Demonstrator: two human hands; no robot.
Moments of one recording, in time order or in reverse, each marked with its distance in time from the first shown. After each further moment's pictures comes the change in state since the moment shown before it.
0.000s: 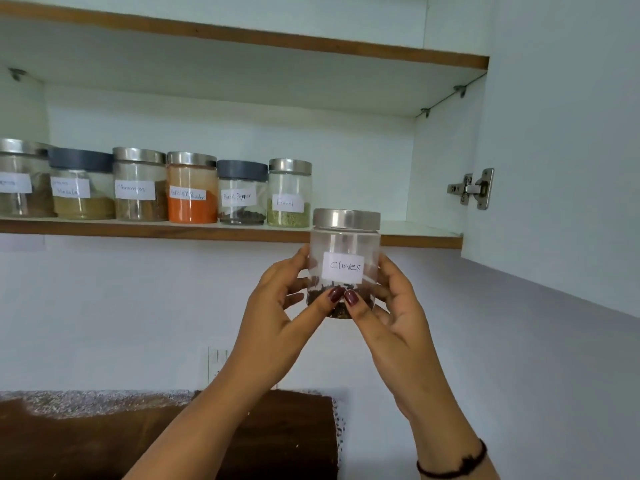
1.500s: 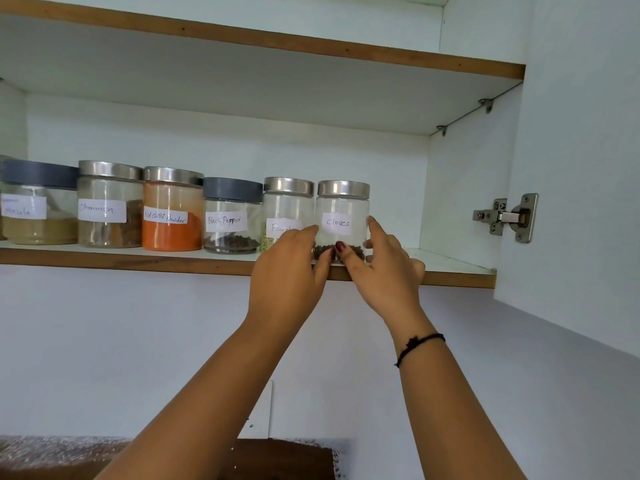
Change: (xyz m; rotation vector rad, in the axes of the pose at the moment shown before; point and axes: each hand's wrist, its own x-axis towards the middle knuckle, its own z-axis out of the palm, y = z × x) left_hand 0.138 -0.053 0.026 0.801 0.244 0.247; right_hand 0.178 0.052 0.007 -0.869 0.152 -0.084
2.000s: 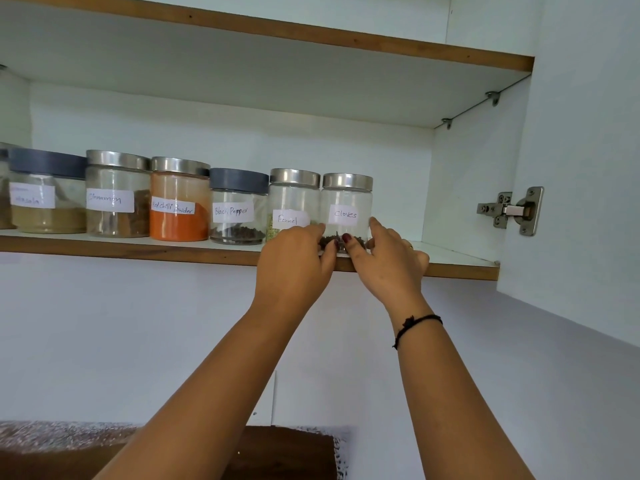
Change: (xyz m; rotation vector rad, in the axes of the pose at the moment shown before) left_hand 0.005 0.001 -0.004 0.046 -0.049 -0.022; right_hand 0.004 -0.005 0.002 -0.160 -0.021 0.041
